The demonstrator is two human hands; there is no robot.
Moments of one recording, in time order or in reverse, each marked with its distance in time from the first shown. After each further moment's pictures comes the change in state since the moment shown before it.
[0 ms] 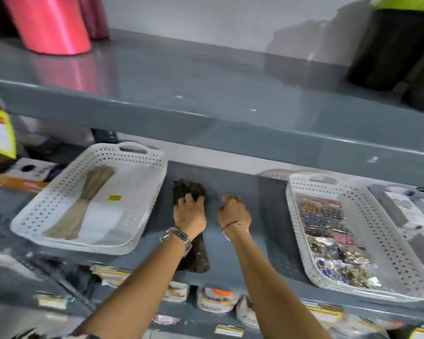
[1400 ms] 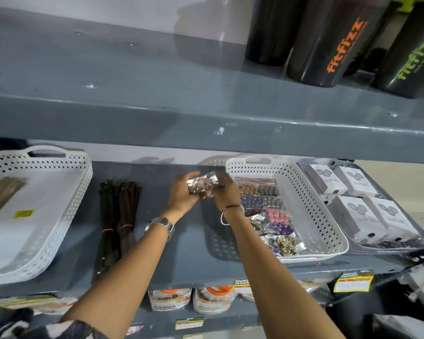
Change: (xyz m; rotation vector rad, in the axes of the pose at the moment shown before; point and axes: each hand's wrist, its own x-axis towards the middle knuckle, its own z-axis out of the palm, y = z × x) left_hand 0.020 0.132 0.022 -0.905 0.096 0.284; right_hand 0.029 0.121 -0.071 0.603 0.207 0.134
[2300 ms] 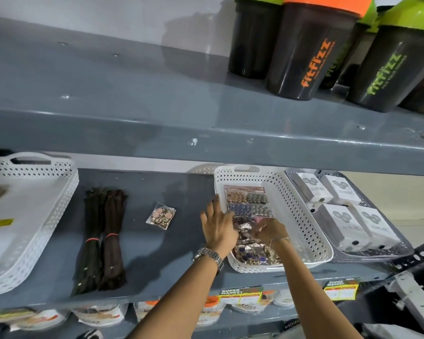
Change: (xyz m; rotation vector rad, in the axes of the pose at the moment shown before) left_hand -0.053 0.036 0.107 0.677 -0.157 0.089; right_hand -0.001 0.098 -0.110 -0.511 -0.115 0.263
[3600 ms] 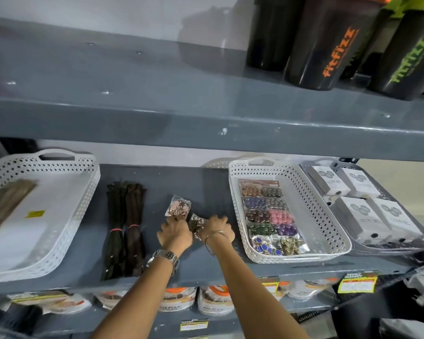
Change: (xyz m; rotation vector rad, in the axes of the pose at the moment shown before) left_hand -0.027 -0.115 -0.037 0.107 -0.241 -0.445; right_hand -0.072 -0.126 0.093 -0.082 -0.148 -0.021
